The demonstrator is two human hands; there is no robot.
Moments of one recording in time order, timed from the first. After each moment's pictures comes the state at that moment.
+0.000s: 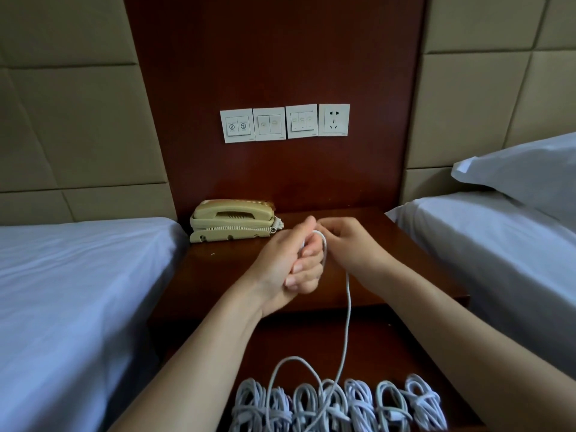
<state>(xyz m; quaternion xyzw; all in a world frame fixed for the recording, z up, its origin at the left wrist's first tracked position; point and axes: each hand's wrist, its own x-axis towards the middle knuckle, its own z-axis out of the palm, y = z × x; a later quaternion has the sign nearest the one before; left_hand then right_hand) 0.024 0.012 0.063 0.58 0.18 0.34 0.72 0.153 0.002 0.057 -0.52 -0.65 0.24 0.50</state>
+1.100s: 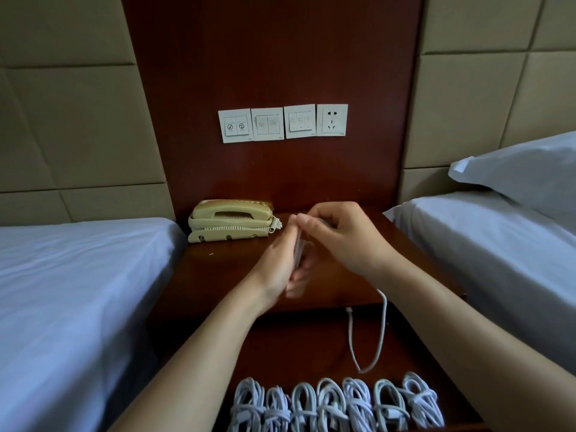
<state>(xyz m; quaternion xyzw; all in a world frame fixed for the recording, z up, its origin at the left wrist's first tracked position) 0.026 0.017 0.053 0.66 0.29 0.34 0.61 0.151 -0.008 0.073 -0.48 -0.71 0.12 0.50</state>
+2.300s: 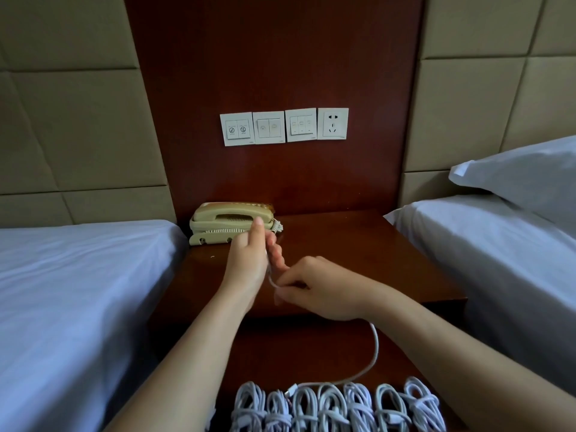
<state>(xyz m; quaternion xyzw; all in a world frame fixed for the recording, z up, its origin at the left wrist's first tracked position) 0.008 0.045 0.043 0.57 0.37 0.53 0.51 0.129 -0.019 0.056 -0.49 -0.84 0.14 0.20</state>
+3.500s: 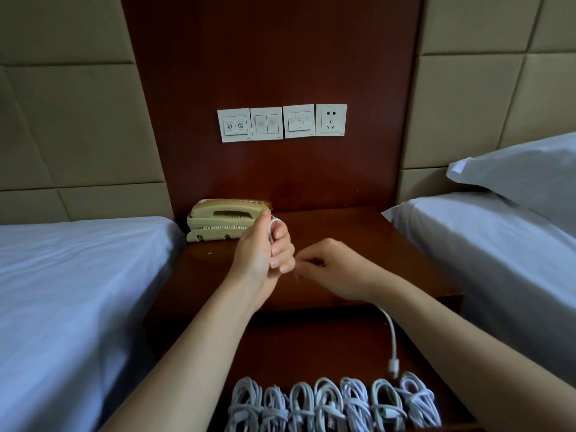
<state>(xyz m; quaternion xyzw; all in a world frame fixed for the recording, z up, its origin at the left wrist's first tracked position) 0.020 0.025 0.060 0.48 0.24 0.49 0.69 0.153 -0.008 0.049 -0.54 -0.78 0.15 0.28</state>
